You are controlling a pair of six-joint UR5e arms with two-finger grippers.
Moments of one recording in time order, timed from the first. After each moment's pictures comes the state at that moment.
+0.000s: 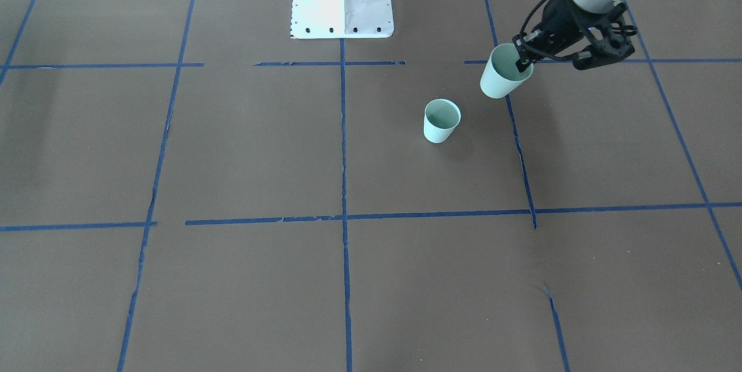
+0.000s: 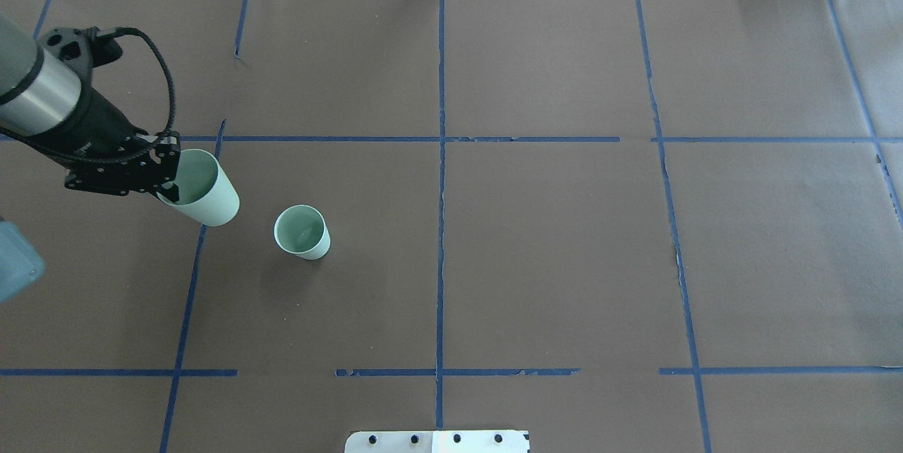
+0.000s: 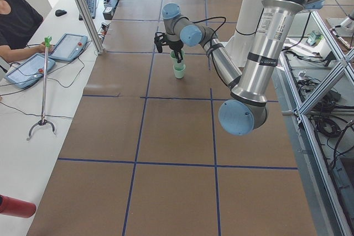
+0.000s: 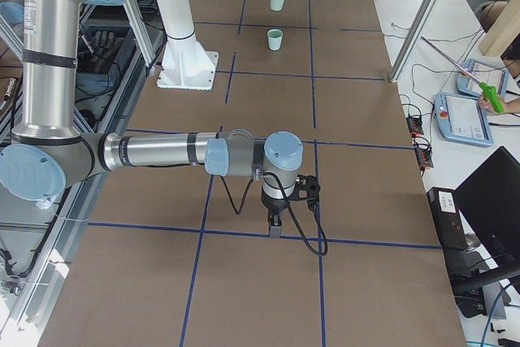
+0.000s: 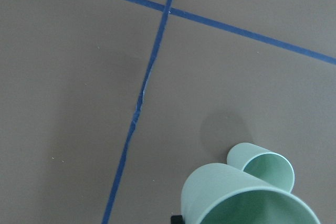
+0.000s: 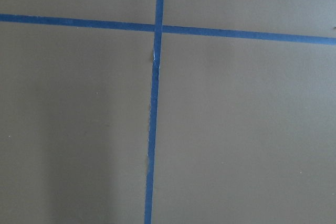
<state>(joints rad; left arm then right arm) -0.85 -1.88 -2.14 -1.36 -2.30 -1.23 1.55 -1.70 1.79 -1.68 2.26 -0.04</state>
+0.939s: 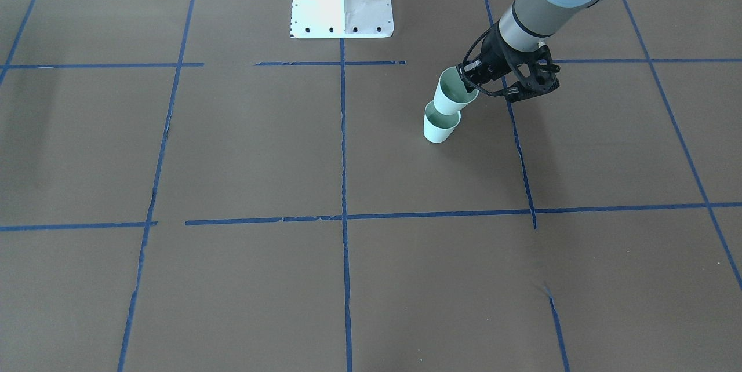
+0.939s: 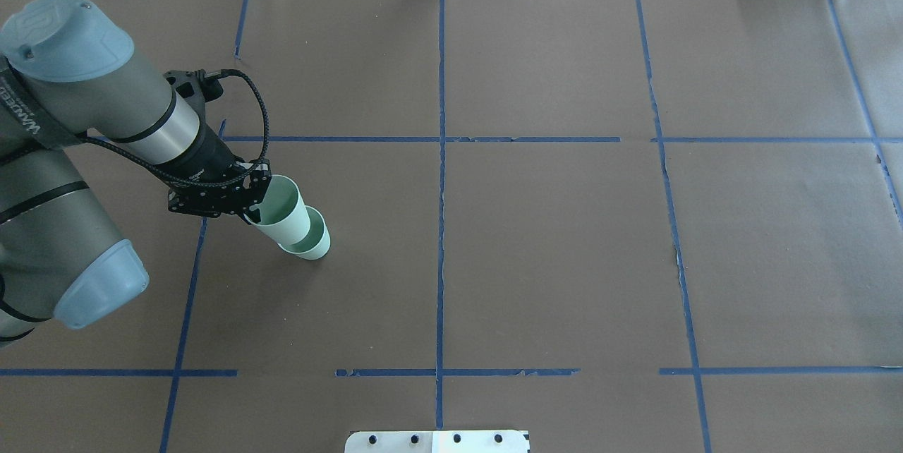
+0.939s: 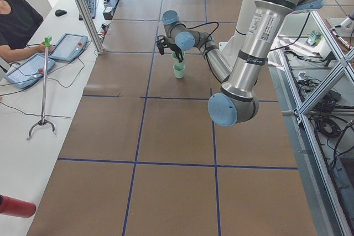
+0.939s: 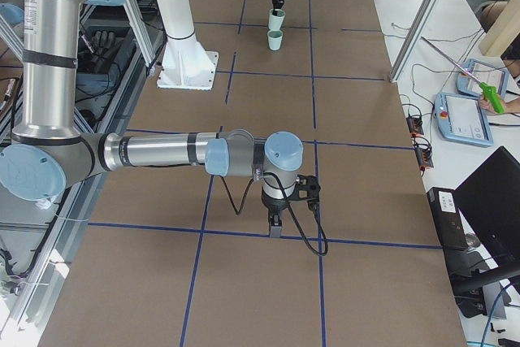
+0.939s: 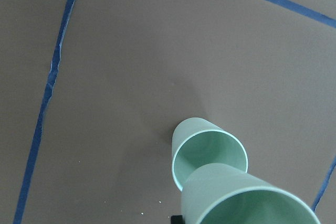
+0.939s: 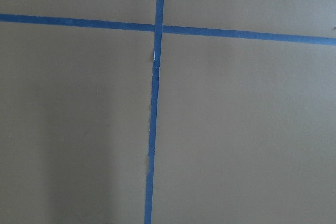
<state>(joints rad) -0.76 -1.95 -1.97 -1.50 -2.28 -1.32 1.55 -1.70 1.79 -1.68 2.26 -0.04</state>
